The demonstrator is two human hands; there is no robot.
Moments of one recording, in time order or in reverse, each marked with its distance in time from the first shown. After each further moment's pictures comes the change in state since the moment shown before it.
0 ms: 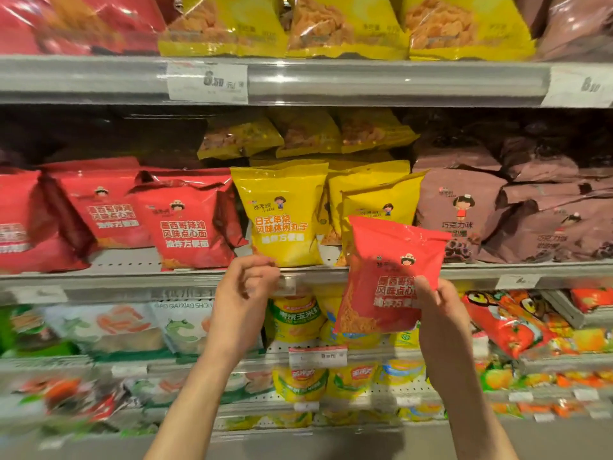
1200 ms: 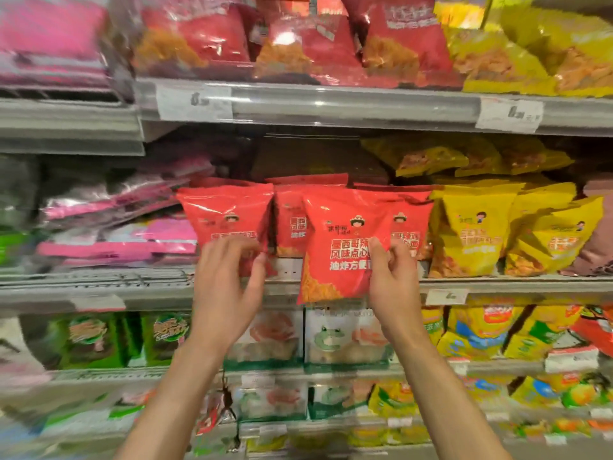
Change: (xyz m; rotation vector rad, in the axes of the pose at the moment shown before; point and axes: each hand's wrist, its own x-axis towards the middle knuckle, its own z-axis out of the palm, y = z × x) left_hand 0.077 -0.022 -0.350 0.716 0.171 0.531; right_hand -0.125 -0.039 0.373 -0.051 -0.113 -0.164
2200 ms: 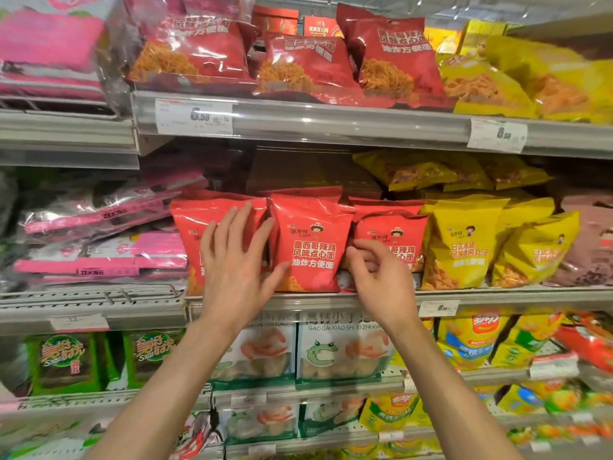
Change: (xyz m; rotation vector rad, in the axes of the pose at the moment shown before) left_hand 0.040 -0.014 0.029 0.352 0.008 0.251; right_hand 0.028 -0.001 0.001 -0.522 -0.030 -0.112
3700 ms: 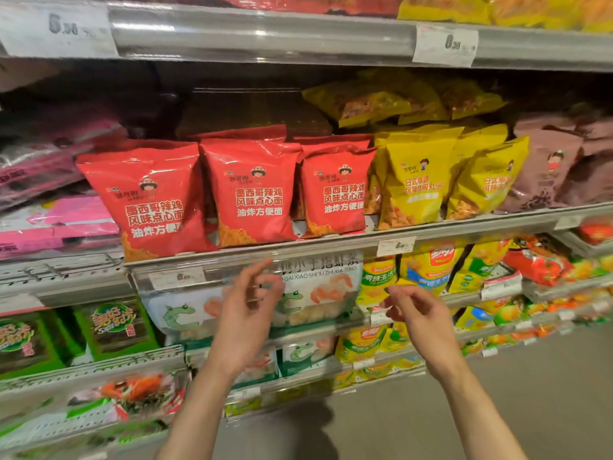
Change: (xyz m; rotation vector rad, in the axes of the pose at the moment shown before) left_hand -0.098 0.088 0.012 -1.090 -0.447 -0.632; right_hand -0.115 0.129 -0.089 0.358 -0.013 0.443
